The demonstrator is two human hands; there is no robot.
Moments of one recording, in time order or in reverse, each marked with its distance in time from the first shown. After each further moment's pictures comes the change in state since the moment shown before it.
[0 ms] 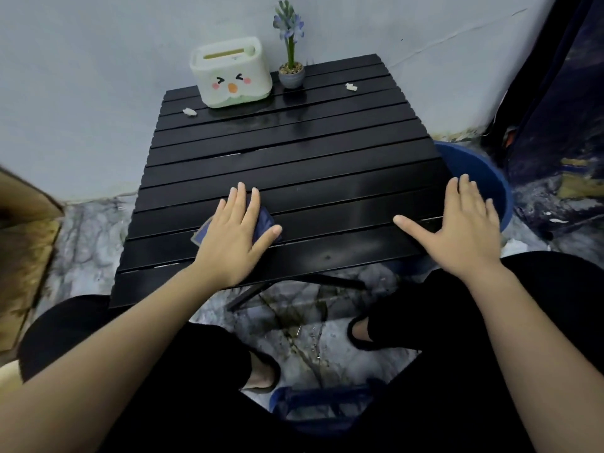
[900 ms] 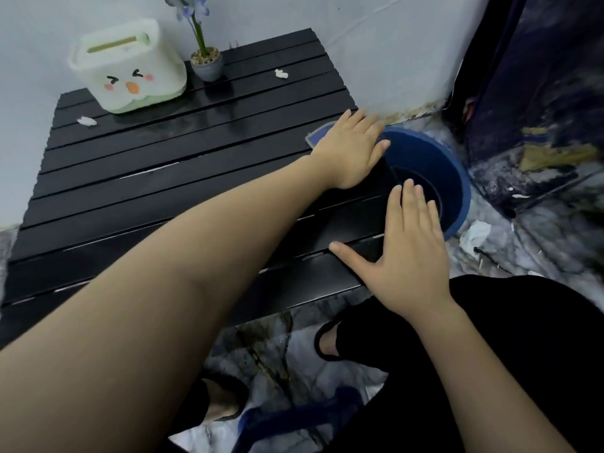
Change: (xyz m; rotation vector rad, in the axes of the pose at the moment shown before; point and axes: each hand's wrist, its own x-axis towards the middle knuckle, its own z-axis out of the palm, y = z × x) left_hand 0.253 0.238 0.033 0.129 -0.021 0.555; right_hand 0.002 0.007 0.007 0.014 0.021 -0.040
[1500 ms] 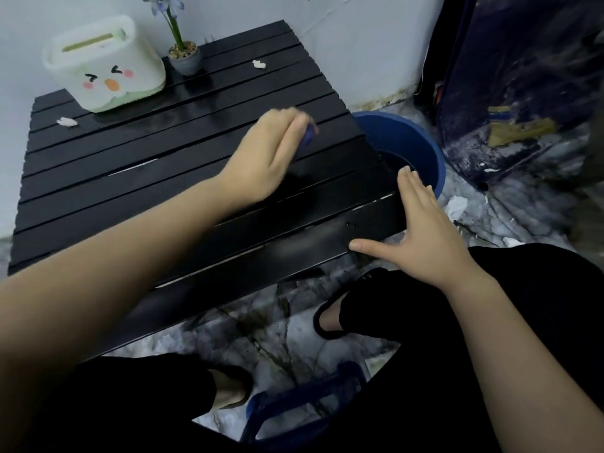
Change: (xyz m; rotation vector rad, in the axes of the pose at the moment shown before) left_hand -0.131 -0.022 -0.053 -0.538 0.367 0.073; right_hand -0.024 0.041 -0.017 0.333 -0.156 -0.005
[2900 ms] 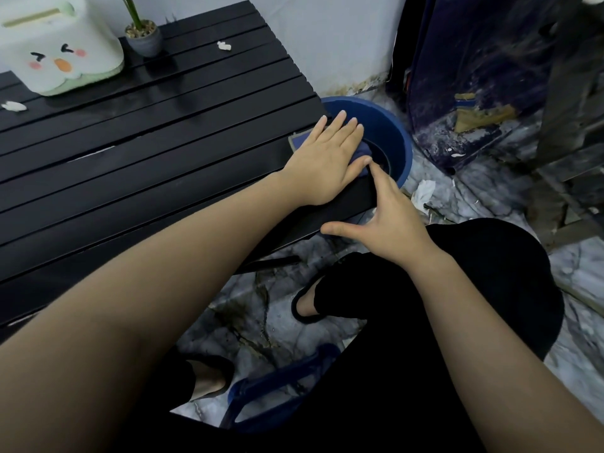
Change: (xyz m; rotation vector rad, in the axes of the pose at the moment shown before) left_hand 0.030 0.045 0.111 0.387 -0.408 0.032; right_hand -0.005 0.002 0.003 0.183 0.041 0.081
